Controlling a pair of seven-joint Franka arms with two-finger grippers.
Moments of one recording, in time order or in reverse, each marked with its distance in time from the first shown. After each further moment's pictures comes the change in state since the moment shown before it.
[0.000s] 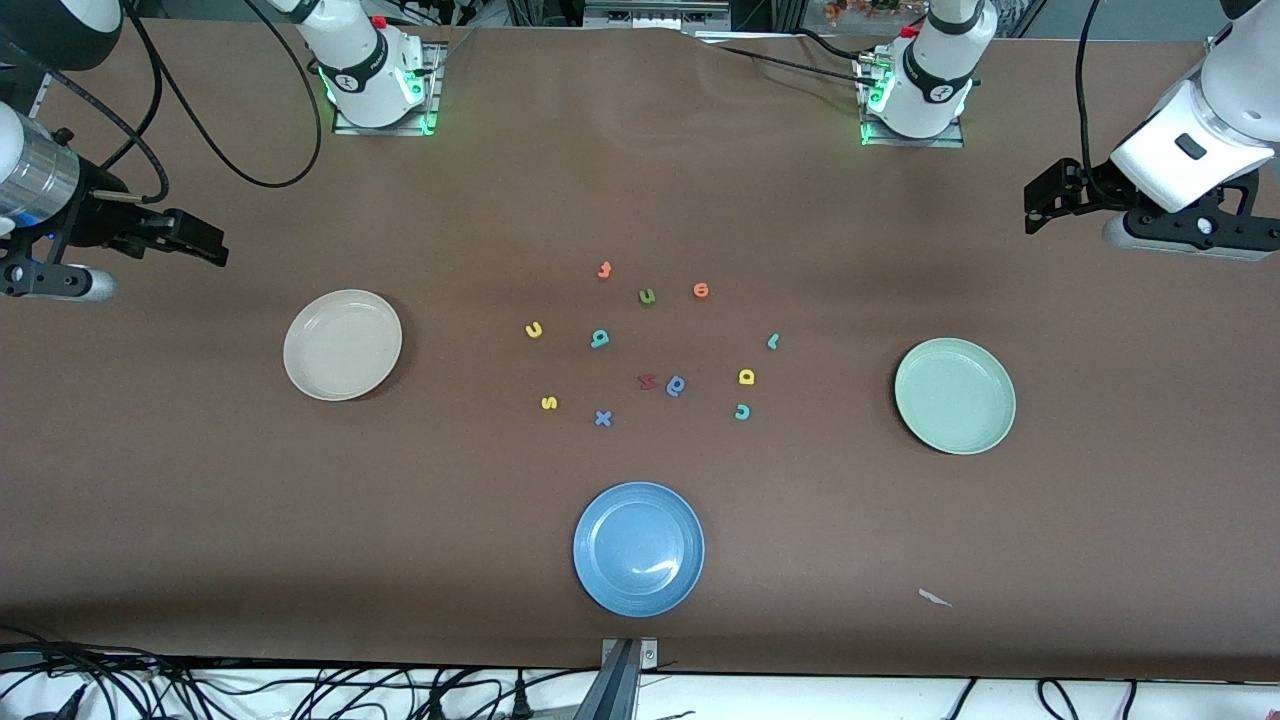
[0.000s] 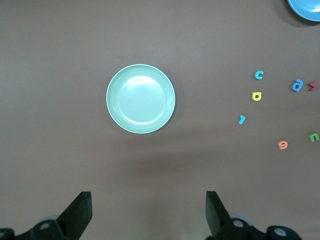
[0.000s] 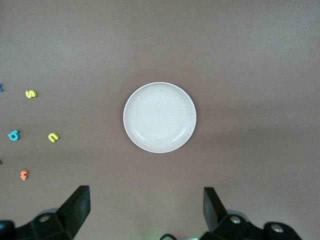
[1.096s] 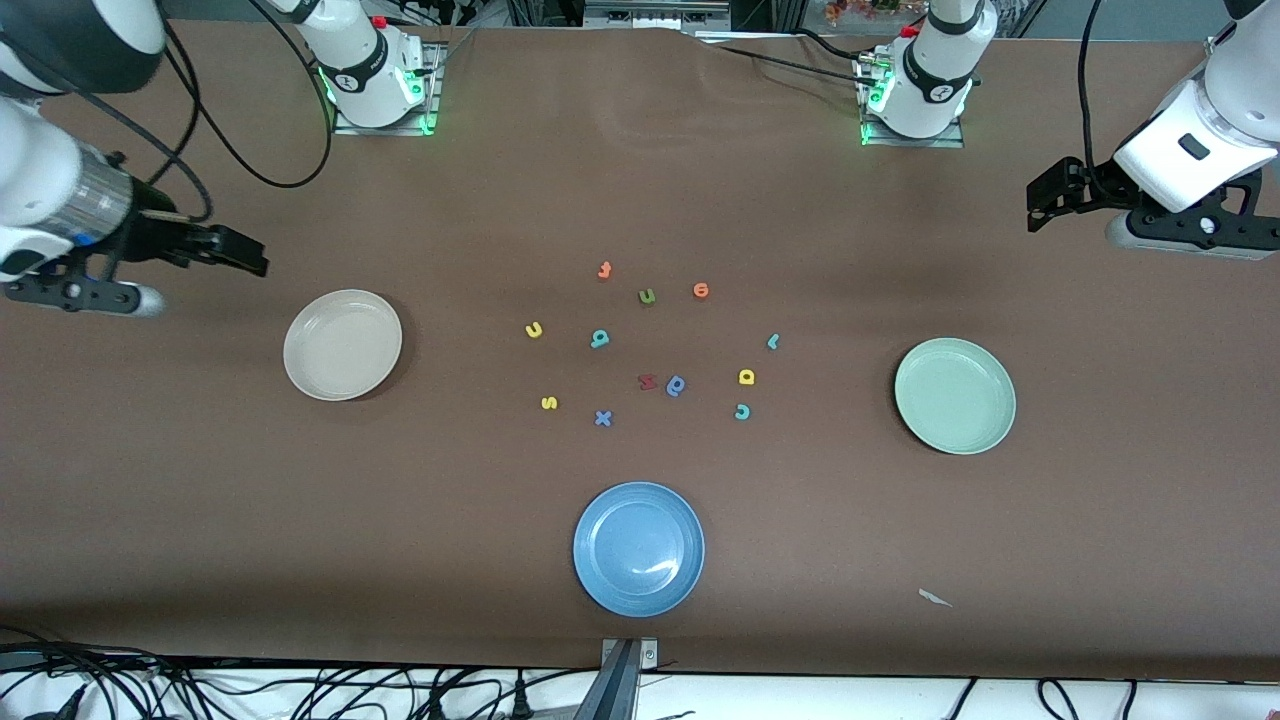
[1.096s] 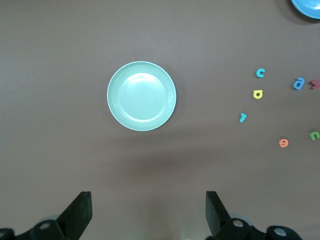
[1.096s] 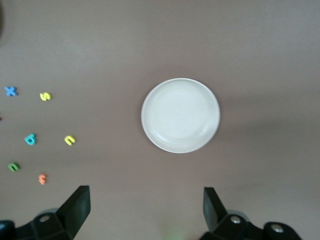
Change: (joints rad) left arm 0.004 0.000 -0.001 0.005 0.000 -0.013 0.000; right arm 0.045 0.026 0.033 -0.061 0.044 0.082 0.130
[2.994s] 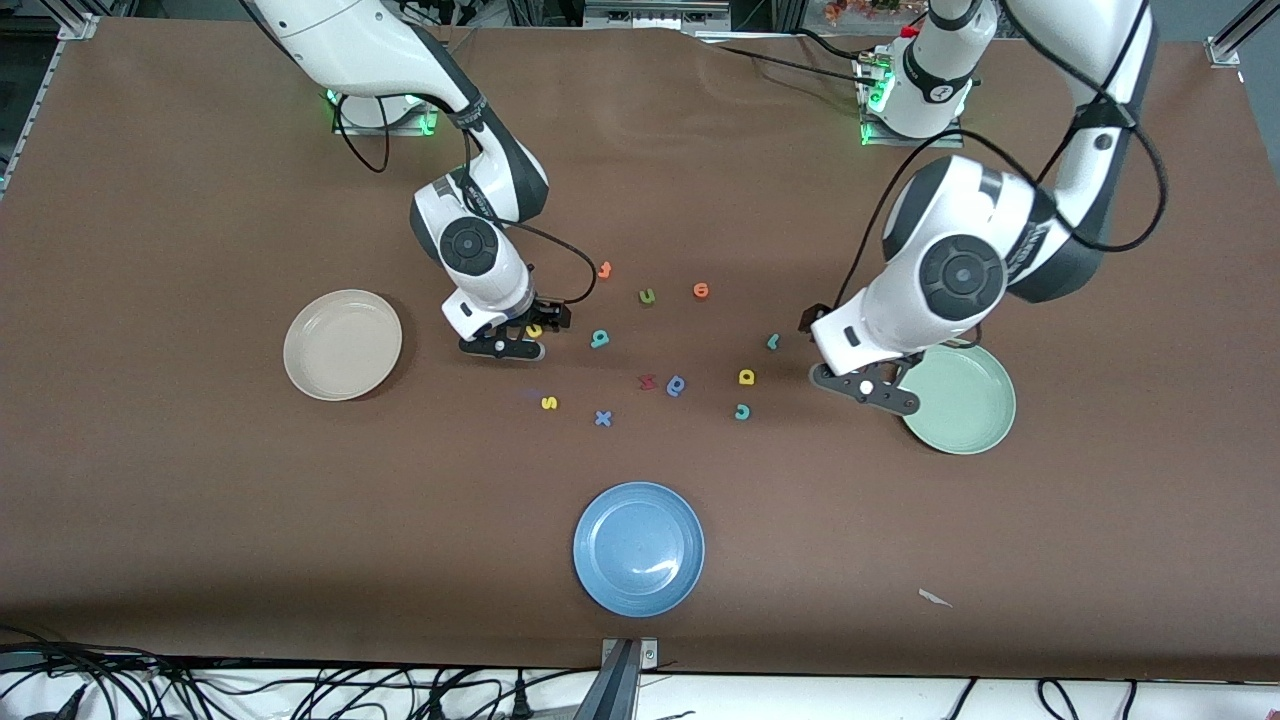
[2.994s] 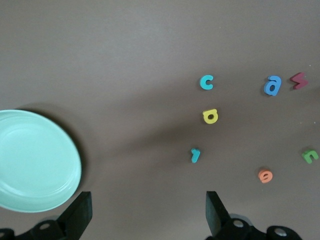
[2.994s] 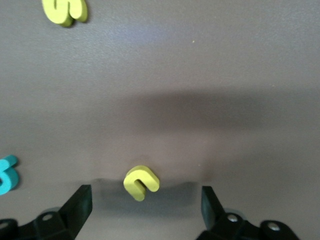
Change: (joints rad) left arm -0.266 0.462 -0.018 0.016 -0.027 0.350 -0.066; right arm 0.449 0.442 0.009 -0.376 -0.013 0.872 0.378
